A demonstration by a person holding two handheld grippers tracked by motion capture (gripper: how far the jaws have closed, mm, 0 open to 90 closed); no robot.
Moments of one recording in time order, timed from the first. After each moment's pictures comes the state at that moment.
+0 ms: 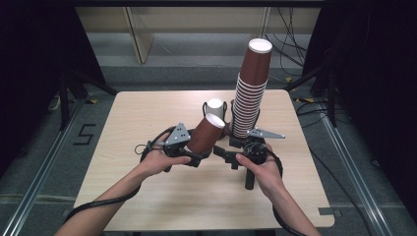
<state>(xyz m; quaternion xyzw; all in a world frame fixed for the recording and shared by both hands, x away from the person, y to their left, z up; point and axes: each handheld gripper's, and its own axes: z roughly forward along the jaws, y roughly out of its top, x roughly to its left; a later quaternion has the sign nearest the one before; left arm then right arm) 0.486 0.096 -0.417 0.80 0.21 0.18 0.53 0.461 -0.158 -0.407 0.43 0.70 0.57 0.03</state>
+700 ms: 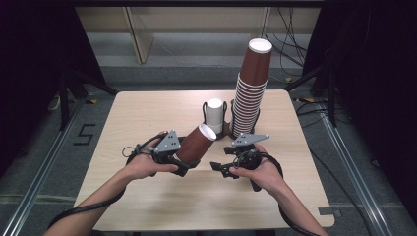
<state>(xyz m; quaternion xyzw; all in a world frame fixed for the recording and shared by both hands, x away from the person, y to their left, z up) 0.469 0.124 -0.420 0.84 0.17 0.16 0.49 0.455 -0.146 -0.413 0.32 0.82 0.46 0.06</state>
